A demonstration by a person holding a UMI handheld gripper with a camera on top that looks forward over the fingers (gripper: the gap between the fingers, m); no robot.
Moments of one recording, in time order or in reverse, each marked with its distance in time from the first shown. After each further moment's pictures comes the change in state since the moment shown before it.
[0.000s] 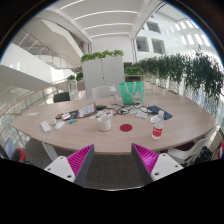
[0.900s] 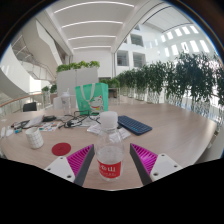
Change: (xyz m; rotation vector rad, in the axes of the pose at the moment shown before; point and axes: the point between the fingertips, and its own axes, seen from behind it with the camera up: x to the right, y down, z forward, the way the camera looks) arm 0.282 -0.018 0.290 0.192 0.236 0.014
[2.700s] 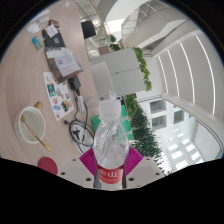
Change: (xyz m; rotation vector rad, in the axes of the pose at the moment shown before) arm -0.256 -0.161 0.110 -0.002 0.152 -1.350
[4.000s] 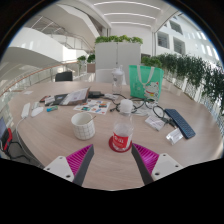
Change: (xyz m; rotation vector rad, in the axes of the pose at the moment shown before) arm -0.142 0.093 -0.149 -0.003 -0.634 1.092
